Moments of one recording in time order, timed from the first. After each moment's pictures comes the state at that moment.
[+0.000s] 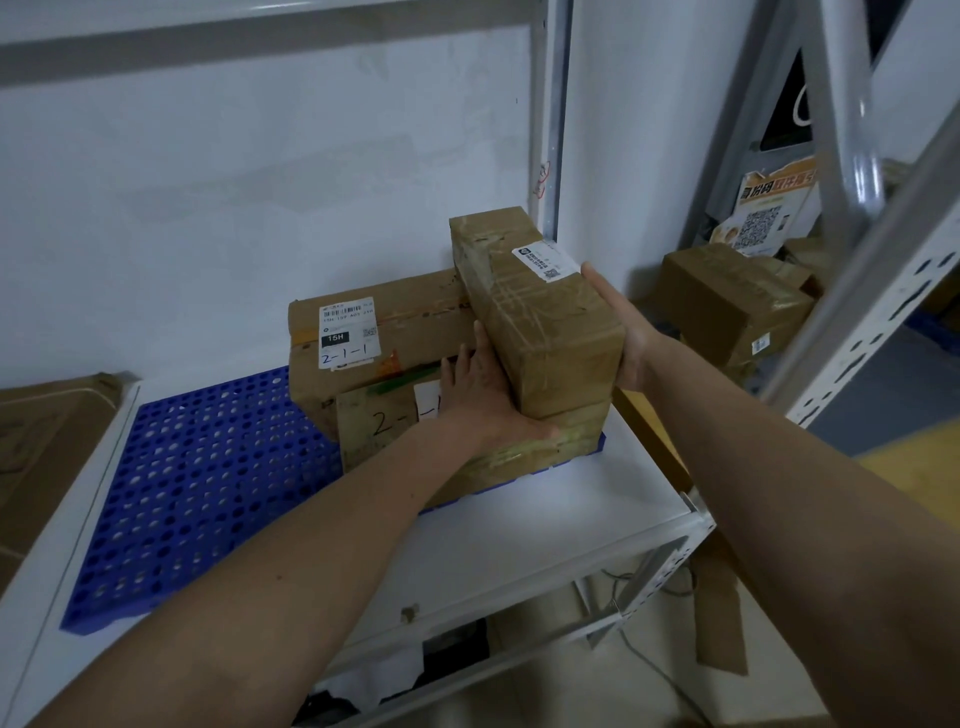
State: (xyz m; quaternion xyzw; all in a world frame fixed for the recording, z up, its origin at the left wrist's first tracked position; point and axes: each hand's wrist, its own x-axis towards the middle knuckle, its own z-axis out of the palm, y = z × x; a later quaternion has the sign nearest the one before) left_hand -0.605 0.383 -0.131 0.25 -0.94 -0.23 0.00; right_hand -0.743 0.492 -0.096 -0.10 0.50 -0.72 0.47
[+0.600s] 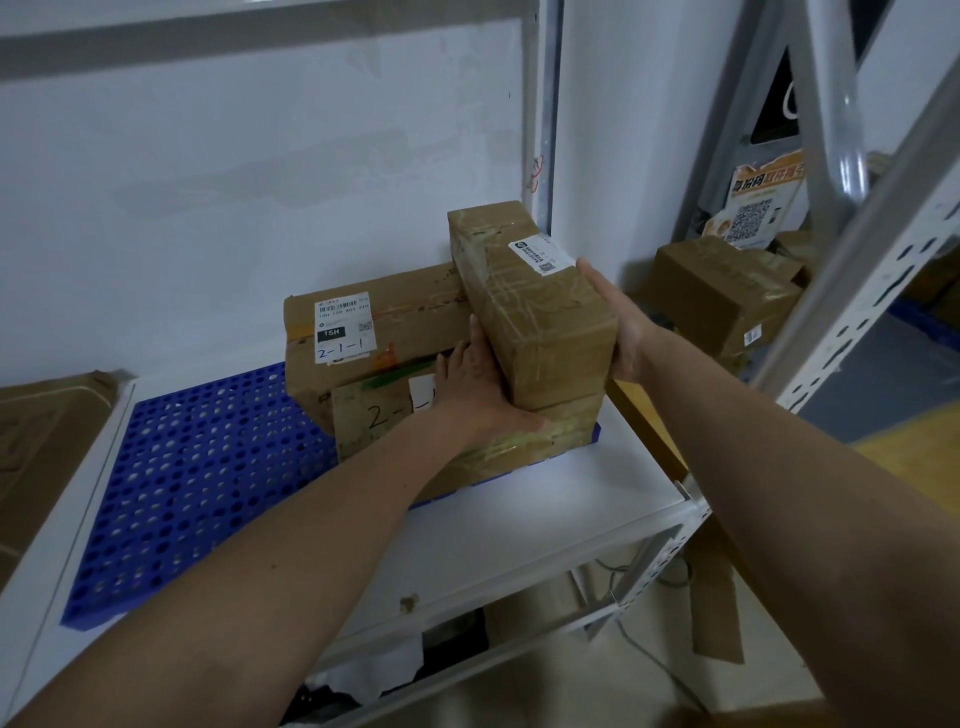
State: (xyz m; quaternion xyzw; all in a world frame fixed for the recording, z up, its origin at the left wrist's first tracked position) left_hand -0.601 0.383 -0.127 0.24 -0.94 -0.23 0.00; right_hand -0.735 0.501 -0.088 -0.10 0.56 -0.69 0.45
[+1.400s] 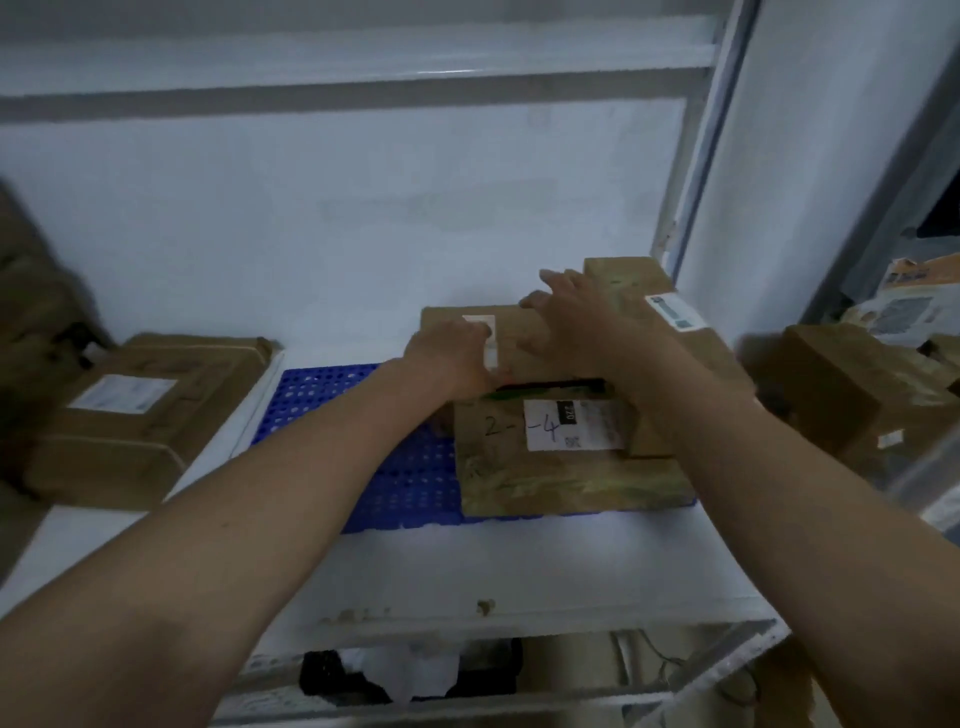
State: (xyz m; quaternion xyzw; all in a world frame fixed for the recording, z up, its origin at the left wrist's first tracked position) left_hand -0.508 0.294 -0.044 0.33 -0.94 -0.04 0.00; right_hand -0.639 0.390 -0.025 -0.59 0.80 -0.05 -0.07
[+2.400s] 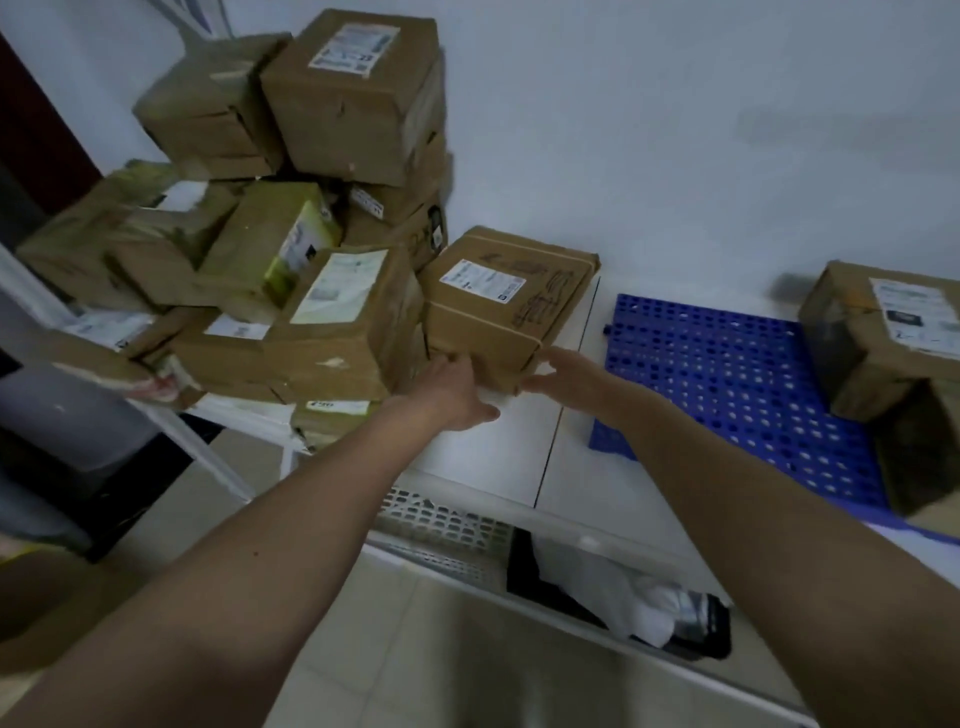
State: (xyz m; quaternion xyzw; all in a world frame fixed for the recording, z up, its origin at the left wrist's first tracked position) left_hand -0.082 0.133 -0.143 0.59 -0.79 -0.17 -0.03; right_hand -0.245 0.174 -0.136 -0.59 0.69 -0.22 0.35
